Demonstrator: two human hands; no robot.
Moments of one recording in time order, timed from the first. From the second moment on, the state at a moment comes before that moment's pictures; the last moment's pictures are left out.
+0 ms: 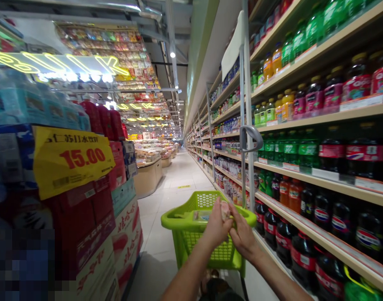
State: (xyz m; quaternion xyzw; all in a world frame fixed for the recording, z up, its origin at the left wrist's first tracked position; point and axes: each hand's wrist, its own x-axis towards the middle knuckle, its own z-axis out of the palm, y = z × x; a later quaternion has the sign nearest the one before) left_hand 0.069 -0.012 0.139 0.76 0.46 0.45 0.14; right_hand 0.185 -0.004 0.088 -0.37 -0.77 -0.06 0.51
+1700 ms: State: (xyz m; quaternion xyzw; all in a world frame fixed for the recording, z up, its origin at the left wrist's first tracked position) left_hand 0.013 -0.021 0.125 0.72 0.65 0.19 -0.17; right_hand 0.152 0.007 0.087 -0.34 -0.78 -0.13 0.51
